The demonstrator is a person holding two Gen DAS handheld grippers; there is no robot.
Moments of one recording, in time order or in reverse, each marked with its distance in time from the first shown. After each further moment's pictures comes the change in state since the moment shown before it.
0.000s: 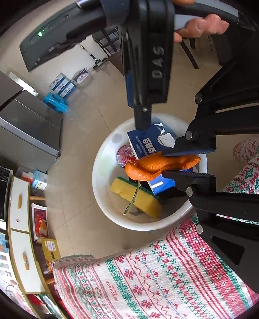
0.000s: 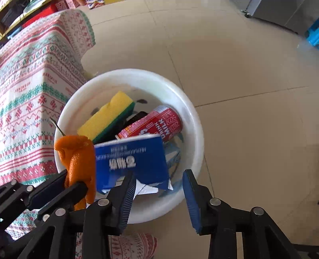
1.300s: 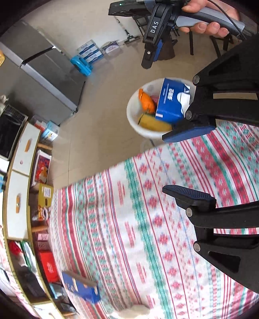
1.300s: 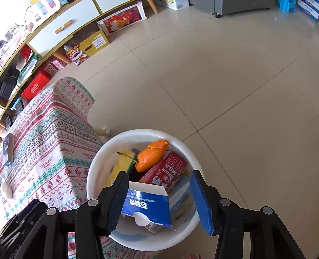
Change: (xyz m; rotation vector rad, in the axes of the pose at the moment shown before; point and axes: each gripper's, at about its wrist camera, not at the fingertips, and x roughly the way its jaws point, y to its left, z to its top) left arm -0.093 0.118 0.022 -0.275 -0.039 0.192; right arm -0.027 -0.006 0.034 0.268 -0.135 0.108
